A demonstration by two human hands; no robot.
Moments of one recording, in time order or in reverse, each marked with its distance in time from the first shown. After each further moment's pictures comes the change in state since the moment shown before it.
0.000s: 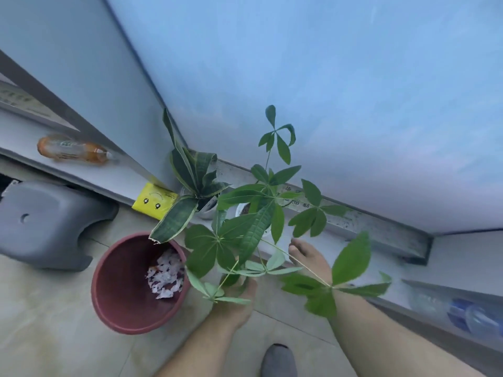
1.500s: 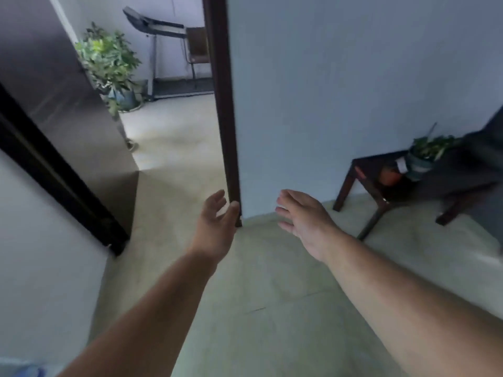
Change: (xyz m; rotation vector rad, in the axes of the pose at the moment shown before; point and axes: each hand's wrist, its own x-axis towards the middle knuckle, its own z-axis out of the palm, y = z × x) left_hand -0.978 -0.223 0.197 0.795 -1.488 1.099; right_hand -1.072 0.492 -0.116 1.400 1.500 -0.417
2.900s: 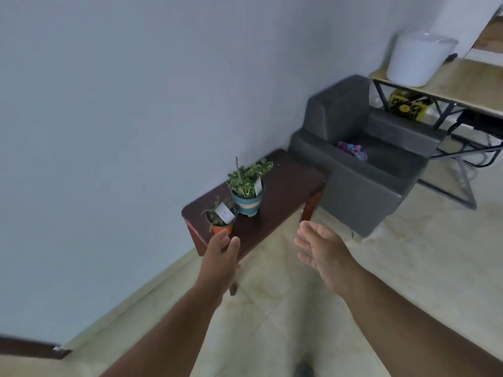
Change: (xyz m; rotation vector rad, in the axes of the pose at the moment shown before) left_hand 0.191 0.015 0.766 0.150 -0.542 -0.189; right_hand 0.222 -0.074 -0.707 0.142 0.618 0.137
